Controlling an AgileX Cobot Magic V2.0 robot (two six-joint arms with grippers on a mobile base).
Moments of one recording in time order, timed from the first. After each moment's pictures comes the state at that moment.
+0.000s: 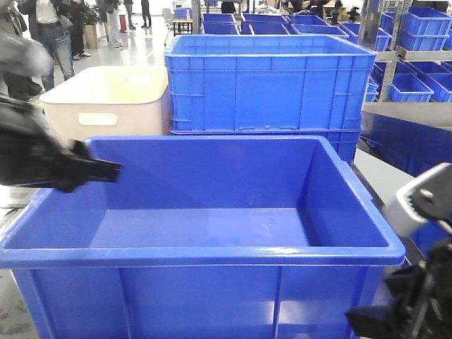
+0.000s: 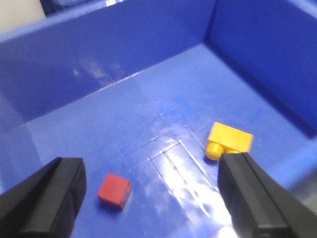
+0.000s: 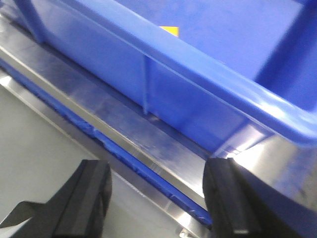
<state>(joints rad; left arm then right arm) -0.29 1.25 -1.50 -0.28 0.92 0.30 0.38 0.99 -1.10 0.15 0.98 -0.26</state>
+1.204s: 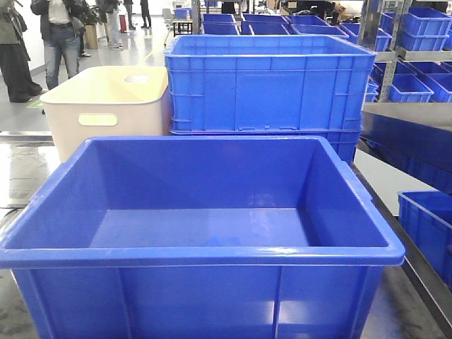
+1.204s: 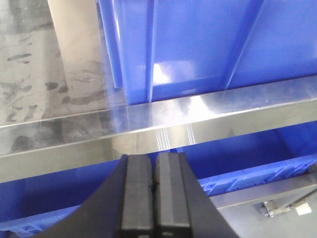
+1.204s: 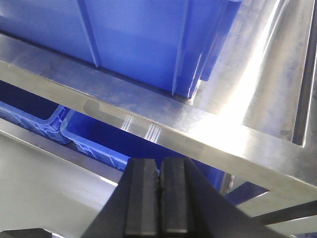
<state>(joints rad) -0.29 0.48 -0.61 0.04 0.80 -0.11 0.38 0.70 -0.75 -0.02 0.87 -0.02</state>
